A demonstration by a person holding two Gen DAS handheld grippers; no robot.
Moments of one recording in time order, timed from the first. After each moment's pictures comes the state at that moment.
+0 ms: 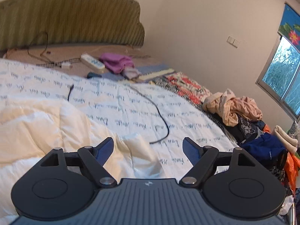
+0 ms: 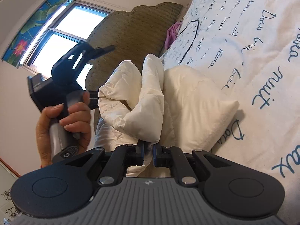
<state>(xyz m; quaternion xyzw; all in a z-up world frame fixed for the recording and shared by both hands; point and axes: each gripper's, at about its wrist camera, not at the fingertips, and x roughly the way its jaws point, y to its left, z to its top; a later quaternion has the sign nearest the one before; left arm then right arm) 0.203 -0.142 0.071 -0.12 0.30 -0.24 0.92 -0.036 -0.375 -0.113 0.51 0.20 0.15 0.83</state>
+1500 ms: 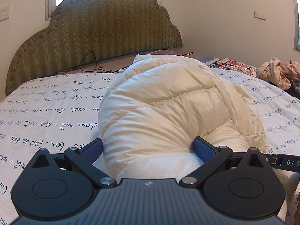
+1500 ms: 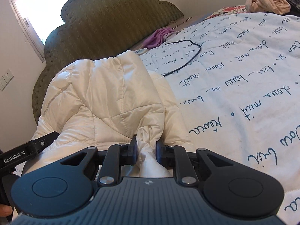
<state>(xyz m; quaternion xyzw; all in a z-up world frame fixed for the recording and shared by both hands) 0.147 -0.073 -0.008 0.03 0.27 -0.10 0.96 0.056 -0.375 -0.078 0.25 0.29 0.04 0.92</state>
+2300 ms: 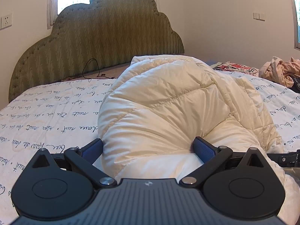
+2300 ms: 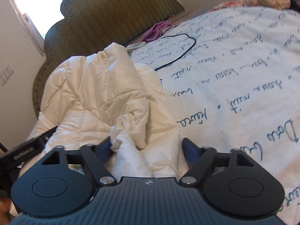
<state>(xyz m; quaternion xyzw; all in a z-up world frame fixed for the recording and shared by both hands) 0.141 -0.079 -0.022 0.05 0.24 -0.09 0.97 0.048 -0.395 -0.081 0.27 0.31 0.06 0.91</state>
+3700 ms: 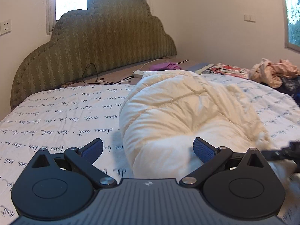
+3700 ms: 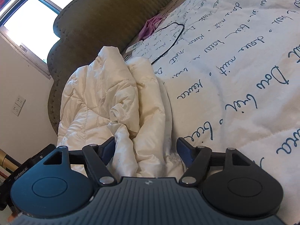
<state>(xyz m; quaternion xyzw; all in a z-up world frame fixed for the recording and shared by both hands) 0.086 -0.036 0.016 0.05 0.24 -0.12 0.96 0.021 -0.410 -0.097 0.38 0.30 0.07 0.87</state>
